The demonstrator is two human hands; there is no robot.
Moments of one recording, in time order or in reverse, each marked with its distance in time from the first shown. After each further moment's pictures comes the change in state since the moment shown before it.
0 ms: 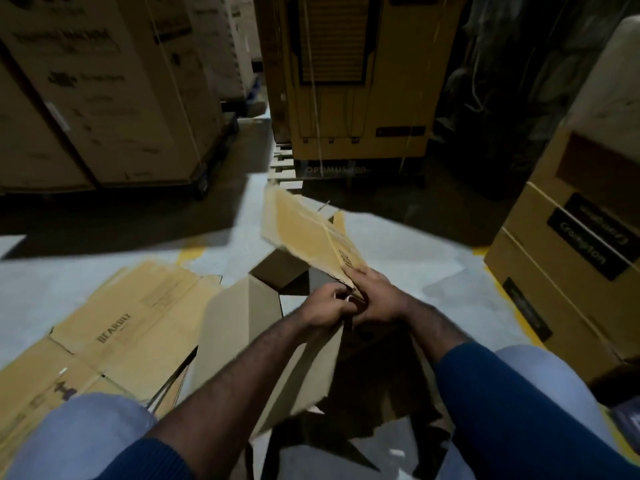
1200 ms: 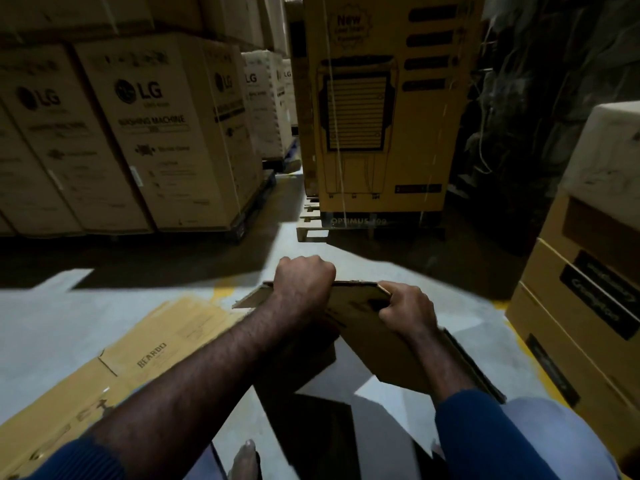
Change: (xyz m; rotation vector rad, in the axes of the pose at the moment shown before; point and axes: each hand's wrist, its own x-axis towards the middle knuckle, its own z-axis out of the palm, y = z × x) left_hand -0.123 0.182 -0.033 1.467 0.462 0.064; right_hand -0.086 -0.038 -0.070 0.105 0.609 0.078
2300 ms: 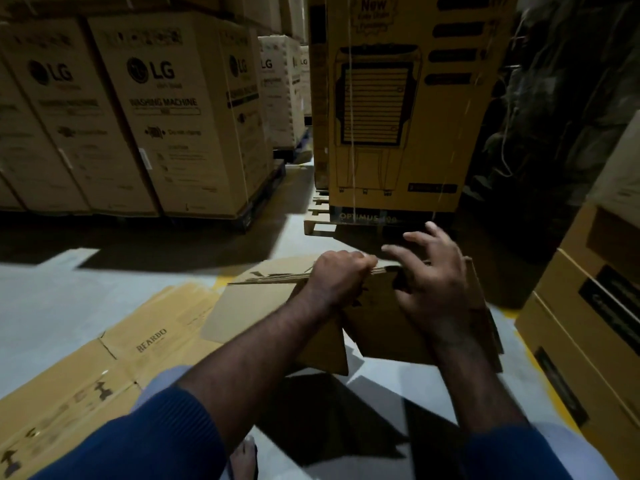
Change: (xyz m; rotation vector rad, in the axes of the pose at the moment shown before) left_hand 0.069 0.013 0.072 -0.253 0.503 0.246; right_hand 0.010 -0.023 -0.040 -0.153 0.601 -0.497
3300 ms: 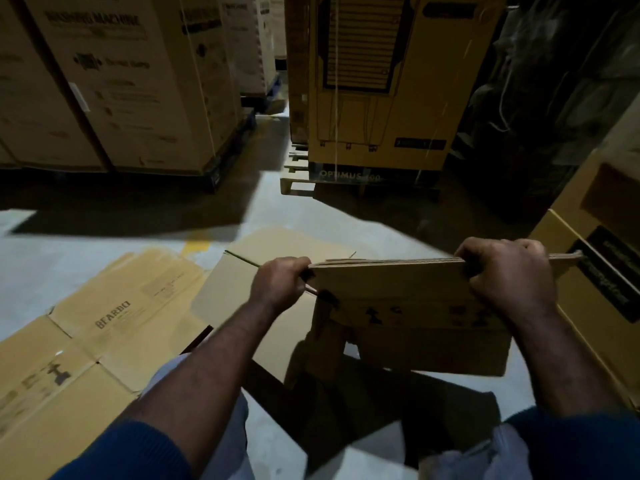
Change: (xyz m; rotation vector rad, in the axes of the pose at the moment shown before) left_hand -0.081 -0.086 0.121 -0.274 -0.115 -0.386; right_hand -0.009 0.052 -0.011 -0.338 -0.576 0.326
